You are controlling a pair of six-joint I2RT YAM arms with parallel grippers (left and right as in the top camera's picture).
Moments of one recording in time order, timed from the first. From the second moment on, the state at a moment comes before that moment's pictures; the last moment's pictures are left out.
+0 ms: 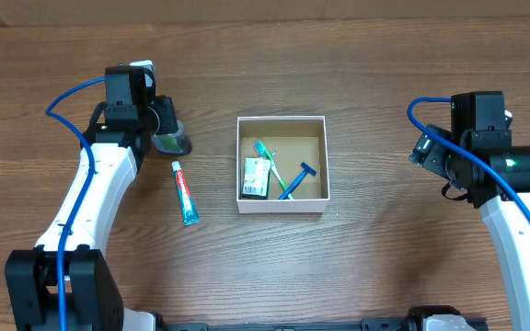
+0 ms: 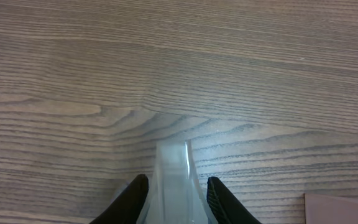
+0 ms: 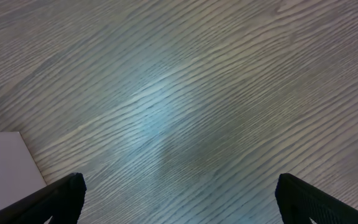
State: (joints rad) left arm -0.02 1.62 1.16 -0.38 -0.02 -0.16; right arm 0.03 1.27 1.26 -1.14 0.28 0.51
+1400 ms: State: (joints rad) left arm -0.57 1.84 1.57 -0.51 -0.15 -0.29; right arm 0.03 1.27 1.26 -1.14 0.28 0.51
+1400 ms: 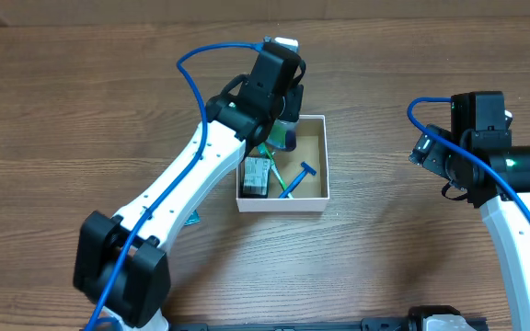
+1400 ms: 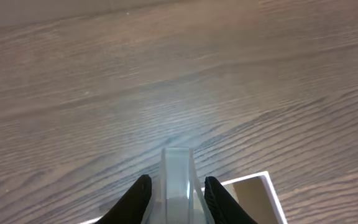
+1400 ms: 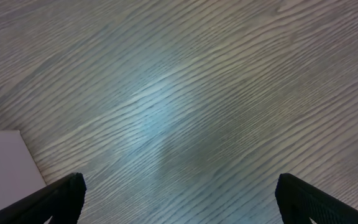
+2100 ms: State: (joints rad) left arm -0.57 1.91 1.57 -0.61 -0.15 -0.29; right arm 0.03 1.27 1.26 -1.14 0.28 0.51
